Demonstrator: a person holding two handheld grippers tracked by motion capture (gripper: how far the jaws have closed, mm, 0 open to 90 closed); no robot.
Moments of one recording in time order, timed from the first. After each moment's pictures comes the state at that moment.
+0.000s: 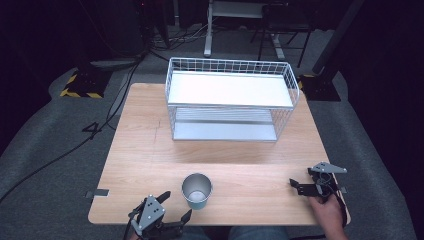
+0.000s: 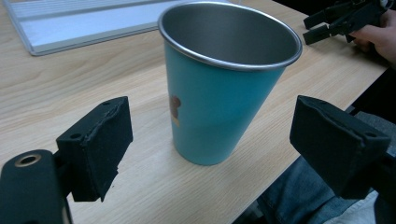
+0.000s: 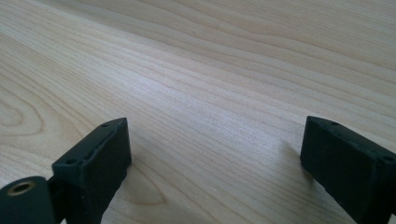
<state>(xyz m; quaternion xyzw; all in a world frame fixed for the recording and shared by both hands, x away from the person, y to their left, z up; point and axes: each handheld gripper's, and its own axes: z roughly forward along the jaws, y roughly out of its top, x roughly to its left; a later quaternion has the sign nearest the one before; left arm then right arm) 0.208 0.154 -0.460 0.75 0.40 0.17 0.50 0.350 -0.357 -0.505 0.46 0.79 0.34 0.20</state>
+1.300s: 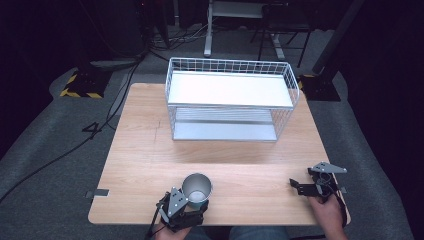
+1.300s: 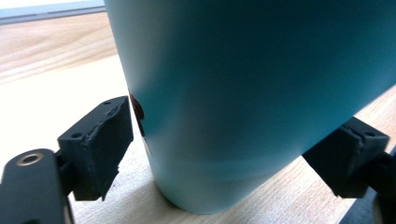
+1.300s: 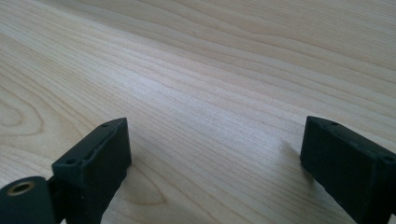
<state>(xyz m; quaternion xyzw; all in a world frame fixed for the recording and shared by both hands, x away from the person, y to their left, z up) 0.245 0.109 -0.506 0.75 0.43 0.17 0.48 0.350 -0.357 -0.505 0.46 0.79 0.34 0.20</state>
